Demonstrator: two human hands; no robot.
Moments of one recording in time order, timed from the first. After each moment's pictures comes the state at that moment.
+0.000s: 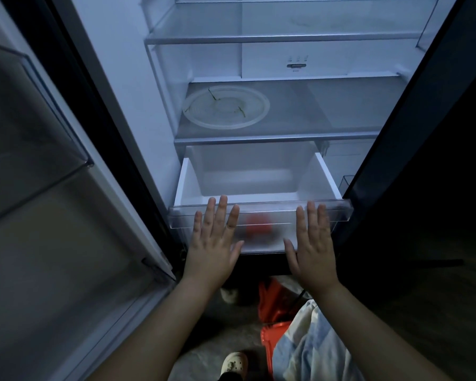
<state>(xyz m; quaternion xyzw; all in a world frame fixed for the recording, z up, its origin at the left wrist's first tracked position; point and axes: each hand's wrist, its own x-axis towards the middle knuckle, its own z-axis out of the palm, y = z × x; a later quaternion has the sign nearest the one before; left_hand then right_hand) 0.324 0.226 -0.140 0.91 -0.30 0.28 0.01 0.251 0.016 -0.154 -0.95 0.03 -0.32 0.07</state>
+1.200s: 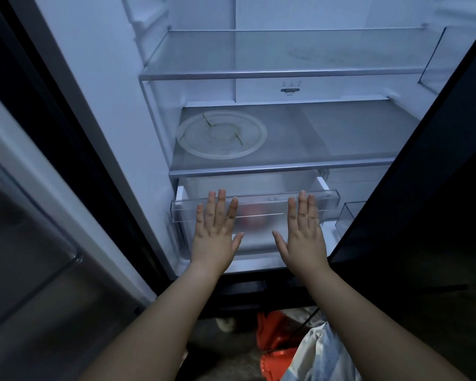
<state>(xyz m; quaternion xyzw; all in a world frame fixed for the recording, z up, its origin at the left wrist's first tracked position) 0.423 0.192 -0.129 0.92 -0.27 0.27 0.01 0.346 -0.001 -0.138 -0.97 0.09 -0.23 0.03</state>
